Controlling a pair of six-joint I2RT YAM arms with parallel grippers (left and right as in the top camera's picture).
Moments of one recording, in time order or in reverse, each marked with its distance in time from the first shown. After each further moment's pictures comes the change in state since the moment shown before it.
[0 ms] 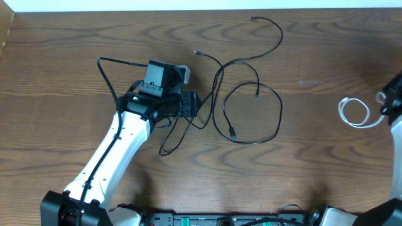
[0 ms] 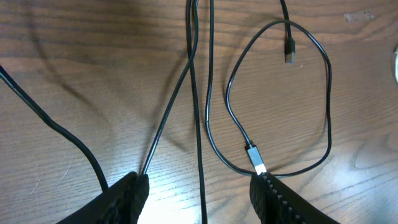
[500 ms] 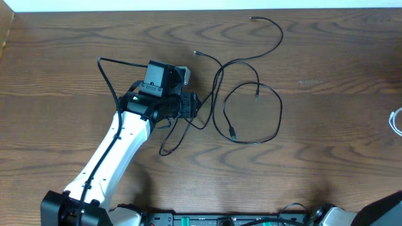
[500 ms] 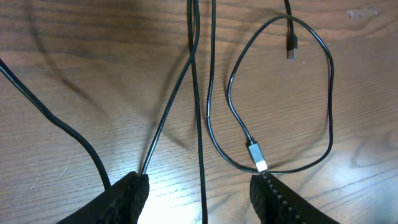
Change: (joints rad) left arm 0.000 0.000 0.000 -0.014 0.000 0.000; right arm -0.245 0.037 0.001 0.172 0.024 -0.109
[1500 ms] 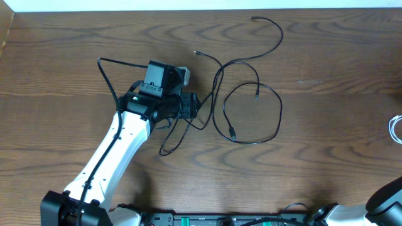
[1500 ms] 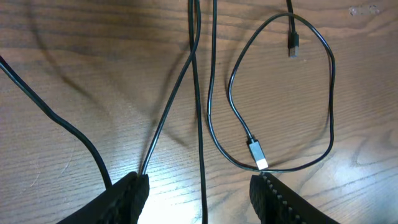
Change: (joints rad) left arm 0.000 0.000 0.000 -0.008 0.000 0.000; right arm -0.124 0.164 0.000 -0.061 -0.710 -0.022
